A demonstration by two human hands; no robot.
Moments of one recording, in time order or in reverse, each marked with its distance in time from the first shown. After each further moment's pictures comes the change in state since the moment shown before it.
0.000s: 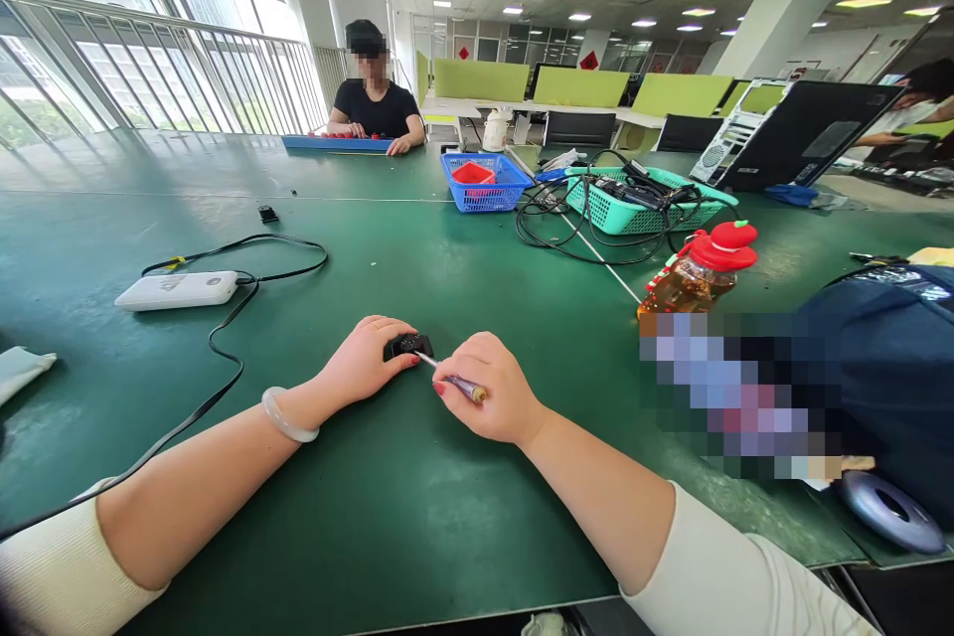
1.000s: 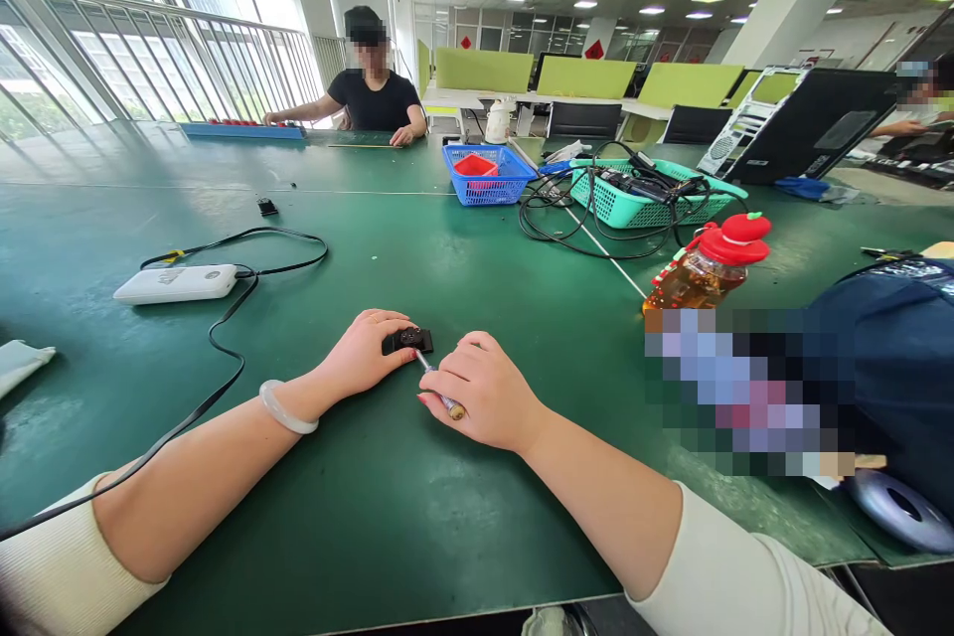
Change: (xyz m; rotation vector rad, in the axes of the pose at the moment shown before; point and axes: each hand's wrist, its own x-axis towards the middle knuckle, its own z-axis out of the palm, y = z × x) left_hand 0.002 -0.005 0.003 -0.005 -0.002 -0.031; right_hand 0.000 -0.006 0.005 -0.269 -0.144 -0.173
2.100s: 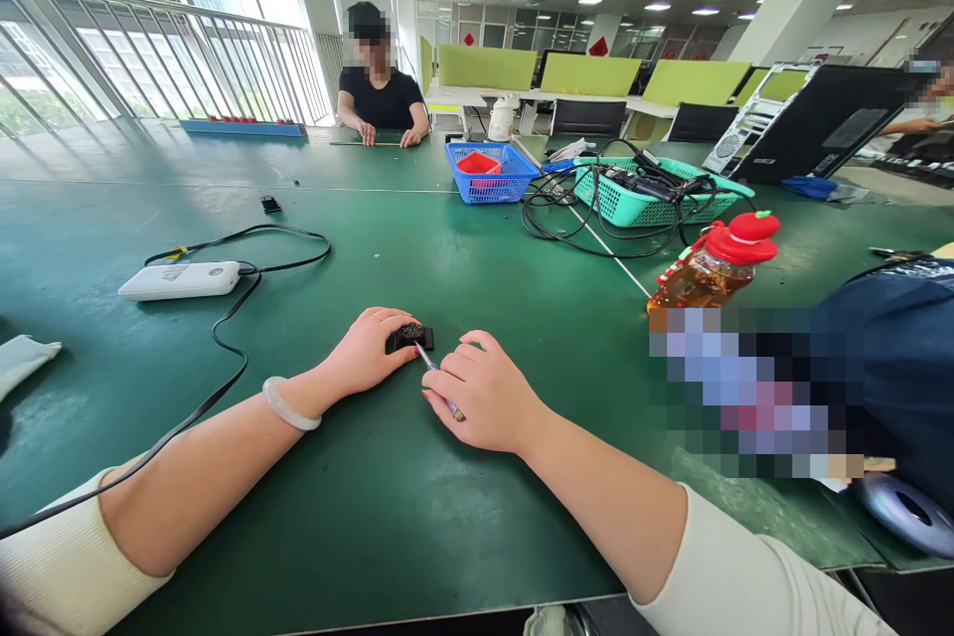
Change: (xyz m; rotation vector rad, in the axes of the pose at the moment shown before) left_hand -0.001 0.002 -0.001 0.011 -0.027 0.003; right_hand 0.000 -0.005 0.002 -0.067 -0.083 0.012
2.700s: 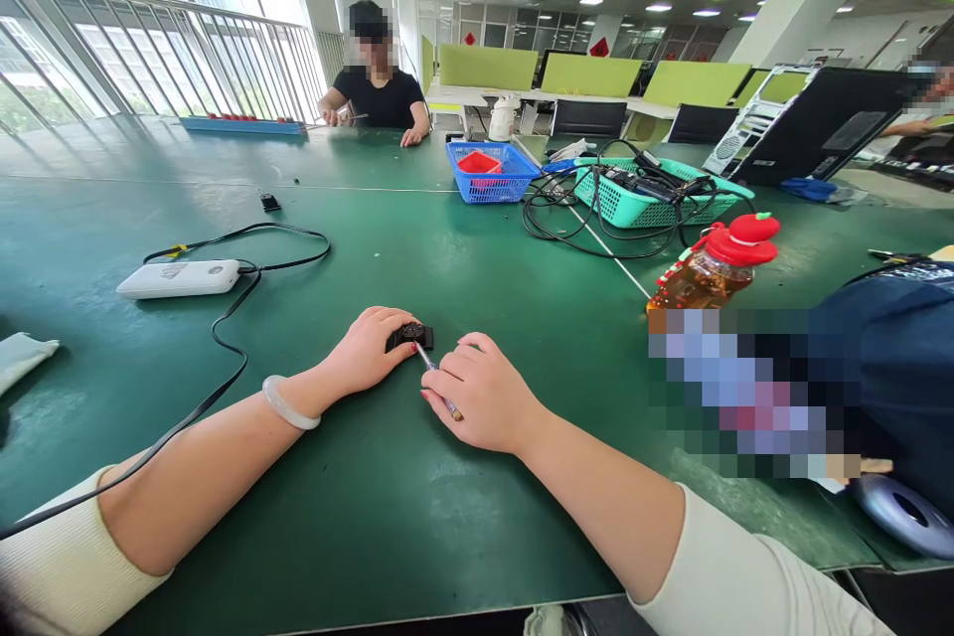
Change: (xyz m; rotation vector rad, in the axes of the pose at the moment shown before) left_hand 0.001 -0.001 0.002 0.015 -0.004 -0.014; right_hand 0.000 0.000 0.003 0.009 0.014 0.000
